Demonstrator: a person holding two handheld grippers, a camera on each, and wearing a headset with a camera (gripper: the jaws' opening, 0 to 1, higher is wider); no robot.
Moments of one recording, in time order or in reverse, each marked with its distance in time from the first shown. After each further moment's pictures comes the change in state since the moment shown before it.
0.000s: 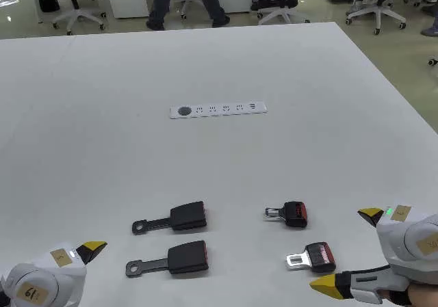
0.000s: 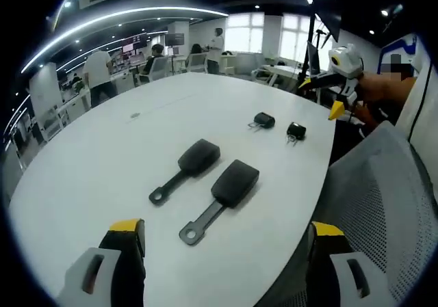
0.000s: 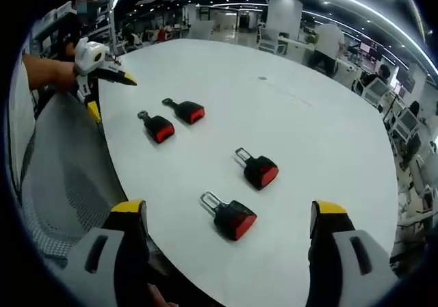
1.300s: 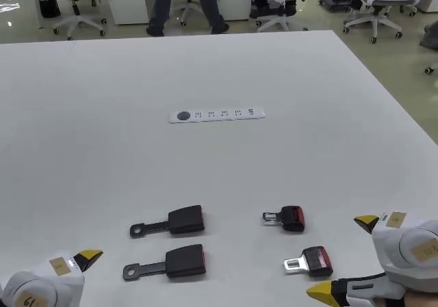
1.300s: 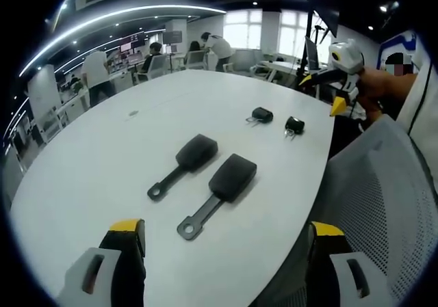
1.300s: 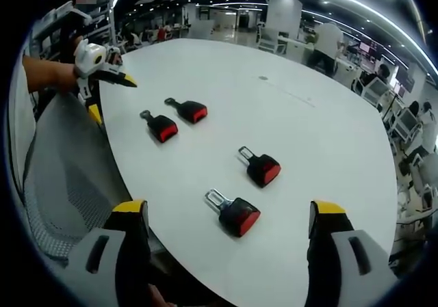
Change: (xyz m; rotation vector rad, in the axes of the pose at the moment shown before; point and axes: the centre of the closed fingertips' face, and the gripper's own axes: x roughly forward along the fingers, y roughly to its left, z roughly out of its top) left arm -0.001 -0.001 -0.005 0.009 0.016 0.010; right arm 0.002 0.005 -0.003 -0.005 0.011 0.009
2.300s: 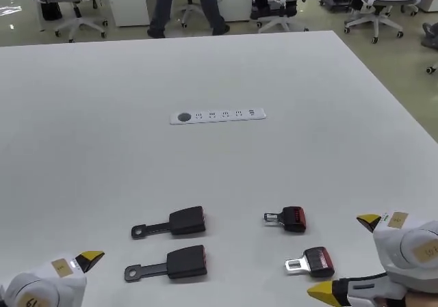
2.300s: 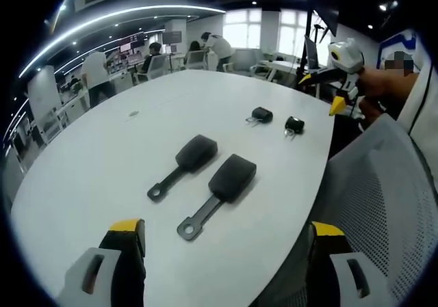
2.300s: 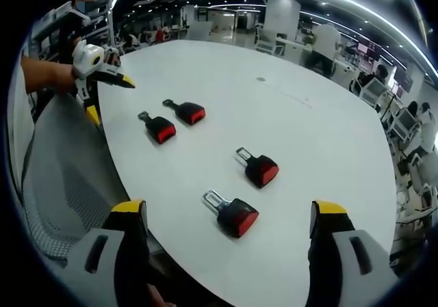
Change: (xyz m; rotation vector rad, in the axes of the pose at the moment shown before) left arm 0.001 0.001 0.000 0.004 0.000 0.004; right arm 0.001 -0.002 -0.001 0.001 -0.008 -0.009
